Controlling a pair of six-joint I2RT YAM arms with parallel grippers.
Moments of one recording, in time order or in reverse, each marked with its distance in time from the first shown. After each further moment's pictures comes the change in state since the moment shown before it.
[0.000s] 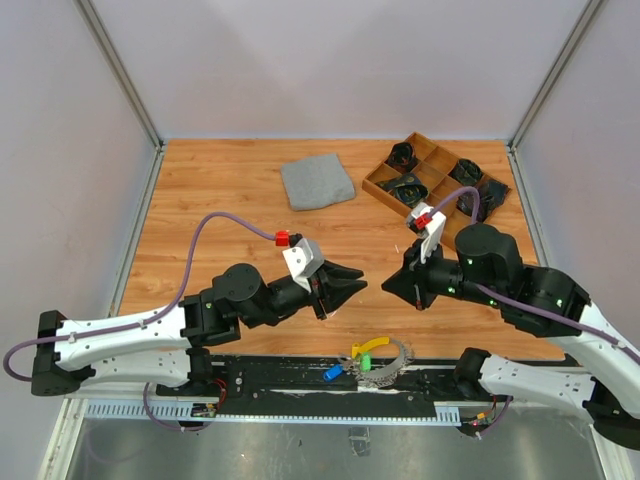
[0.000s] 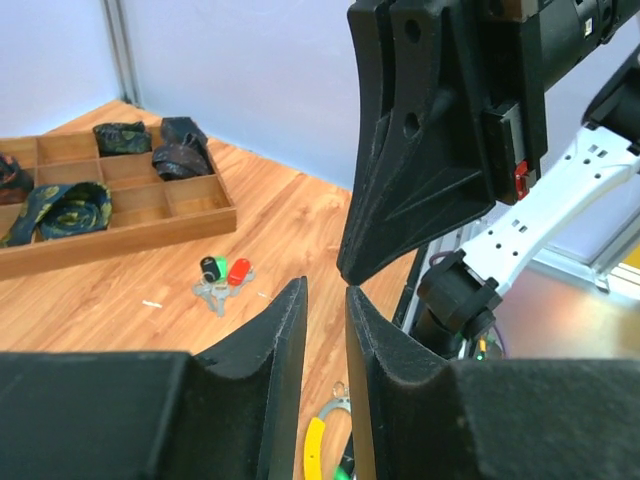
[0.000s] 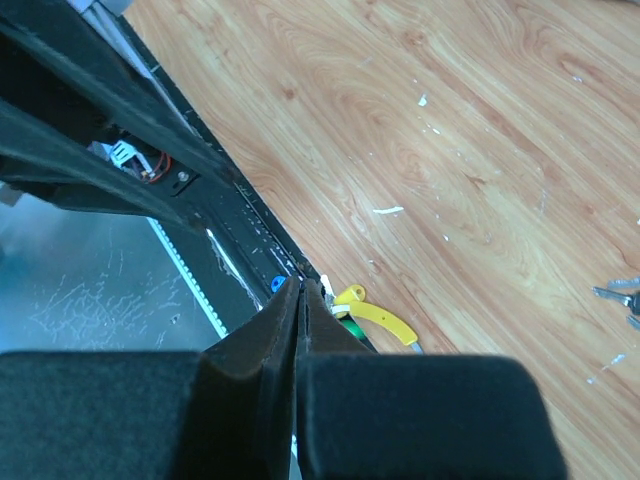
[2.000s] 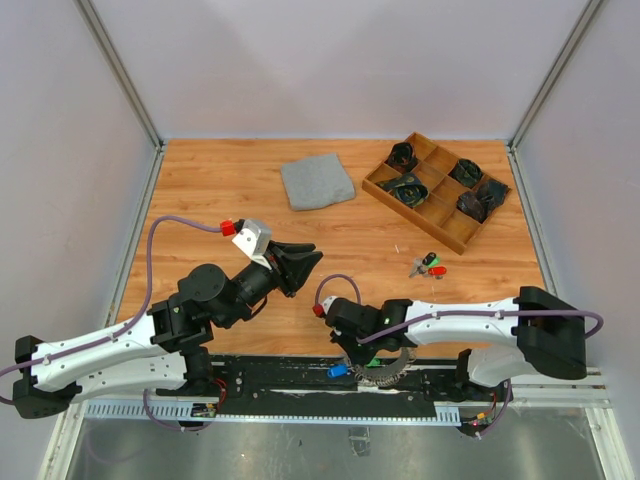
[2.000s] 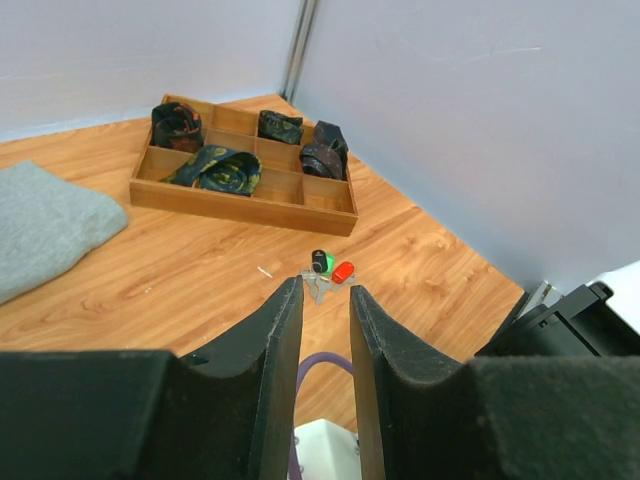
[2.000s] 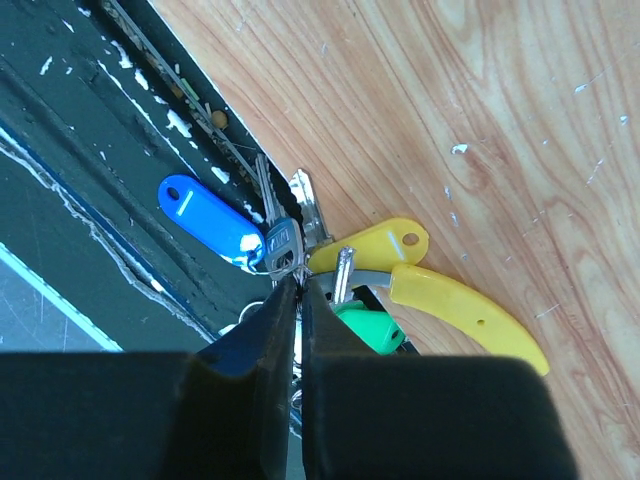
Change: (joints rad) left arm 0.103 -0.208 -0.086 -0.114 -0.288 -0.113; right arm 0.299 0.561 -0.533 0.389 0.053 0.096
